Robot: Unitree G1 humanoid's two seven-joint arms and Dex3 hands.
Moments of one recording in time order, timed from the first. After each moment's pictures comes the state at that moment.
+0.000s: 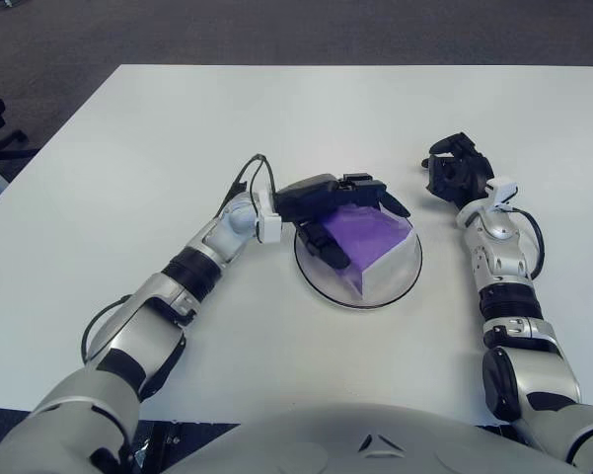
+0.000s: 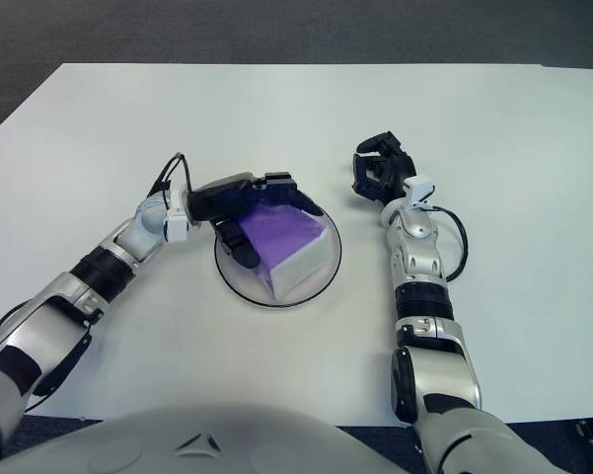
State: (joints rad) left arm -0.62 0.33 -0.54 0.43 0.06 -0.93 -0.49; right arm -0.42 -0.23 -0.17 0.50 0.13 -0.07 0.14
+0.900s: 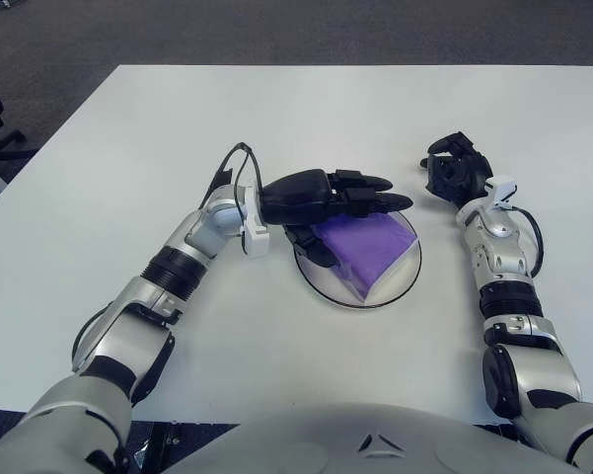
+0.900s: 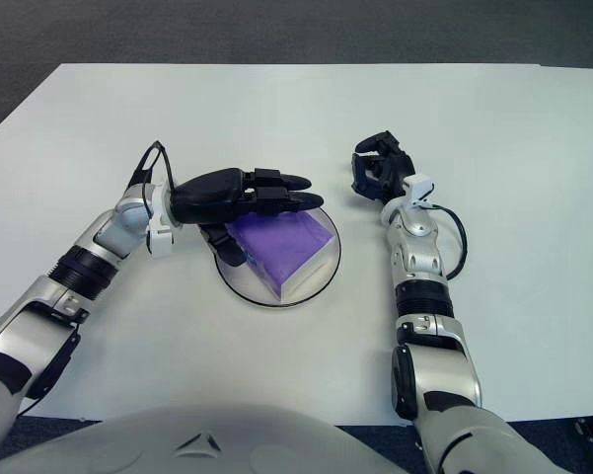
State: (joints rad) left arm -0.58 0.38 -0.44 0.28 0.19 -0.96 -0.51; right arm -0.44 -0.23 -0.17 0.52 0.13 -0.07 0.15
